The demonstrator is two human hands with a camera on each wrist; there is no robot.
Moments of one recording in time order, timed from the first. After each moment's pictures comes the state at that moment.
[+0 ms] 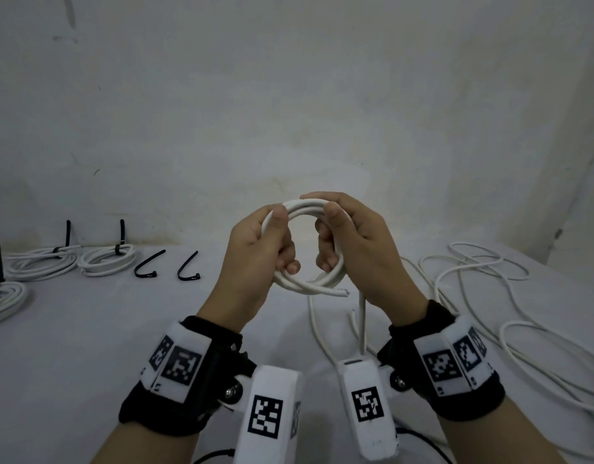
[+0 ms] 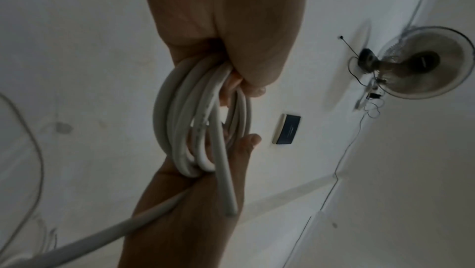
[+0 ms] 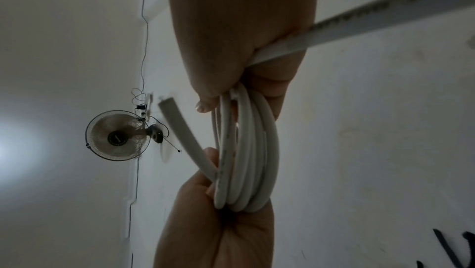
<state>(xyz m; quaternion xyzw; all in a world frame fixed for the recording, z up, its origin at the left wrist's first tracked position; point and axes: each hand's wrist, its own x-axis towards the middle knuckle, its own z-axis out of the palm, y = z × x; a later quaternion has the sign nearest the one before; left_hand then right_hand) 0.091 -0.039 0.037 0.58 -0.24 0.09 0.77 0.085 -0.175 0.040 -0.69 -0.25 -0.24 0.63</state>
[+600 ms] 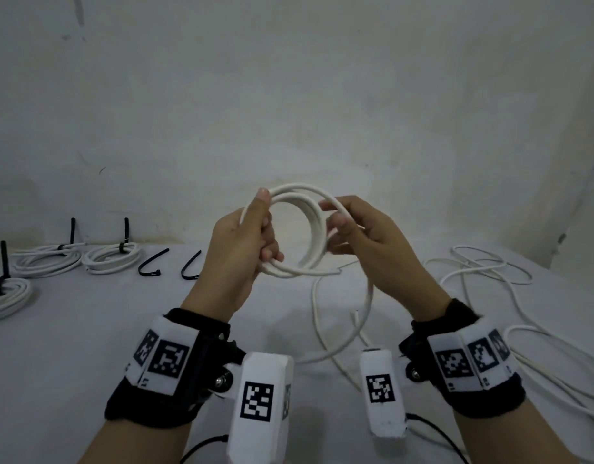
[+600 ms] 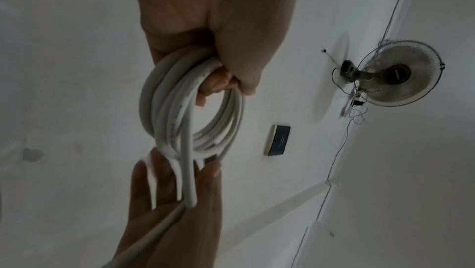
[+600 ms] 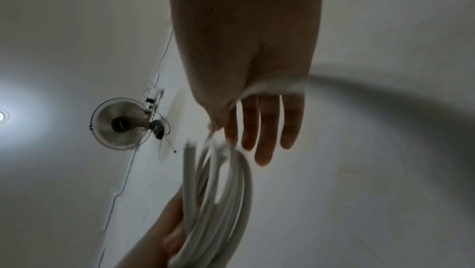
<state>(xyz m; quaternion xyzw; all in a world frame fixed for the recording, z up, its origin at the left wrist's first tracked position) 0.095 -0.023 0.049 0.58 -0.15 0.09 0.80 0.088 -0.193 0.041 -0.78 -0.26 -0.21 0.53</state>
